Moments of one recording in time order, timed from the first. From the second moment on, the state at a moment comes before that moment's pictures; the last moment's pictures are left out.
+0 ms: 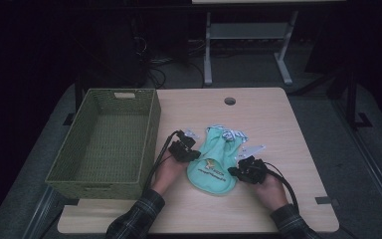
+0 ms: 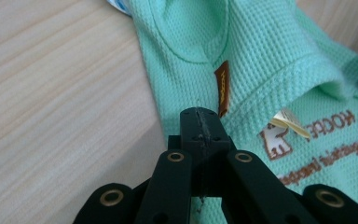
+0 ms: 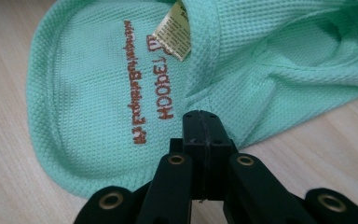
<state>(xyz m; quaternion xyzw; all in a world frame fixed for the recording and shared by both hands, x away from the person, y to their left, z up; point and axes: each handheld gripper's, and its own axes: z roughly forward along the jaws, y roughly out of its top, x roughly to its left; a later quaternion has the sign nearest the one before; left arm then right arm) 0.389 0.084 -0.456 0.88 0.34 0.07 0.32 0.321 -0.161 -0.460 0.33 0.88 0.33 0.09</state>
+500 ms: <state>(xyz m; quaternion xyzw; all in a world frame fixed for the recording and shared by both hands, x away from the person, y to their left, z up) 0.353 0.077 -0.455 0.91 0.29 0.03 0.31 0.322 -0.180 -0.460 0.34 0.88 0.32 0.11</state>
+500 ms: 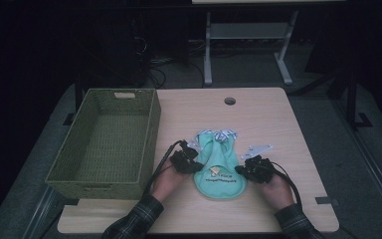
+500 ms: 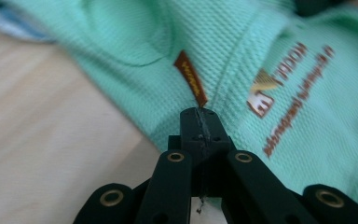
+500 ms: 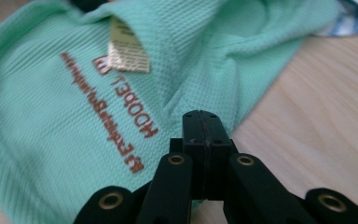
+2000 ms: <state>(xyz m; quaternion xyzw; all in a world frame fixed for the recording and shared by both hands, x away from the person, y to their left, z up) 0.399 0.097 -0.444 0.85 0.39 0.10 0.33 0.281 -0.215 -0.461 0.34 0.88 0.32 0.09</state>
